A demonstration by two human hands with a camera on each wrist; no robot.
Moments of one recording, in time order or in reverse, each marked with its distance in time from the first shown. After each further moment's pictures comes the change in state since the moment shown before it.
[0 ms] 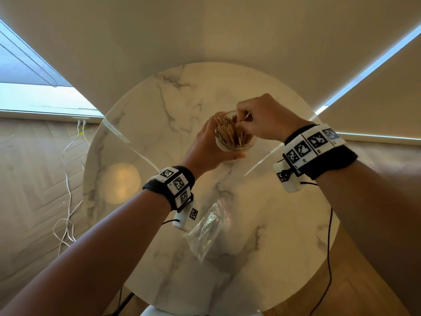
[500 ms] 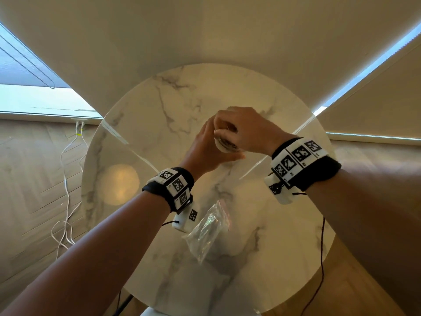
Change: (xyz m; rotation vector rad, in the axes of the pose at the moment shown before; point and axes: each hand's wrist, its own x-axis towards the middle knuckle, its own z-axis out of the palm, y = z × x) left_hand -0.001 0.005 -0.001 0.068 -0.017 0.032; right_hand -0.004 -0.017 0.026 0.083 0.014 -0.172
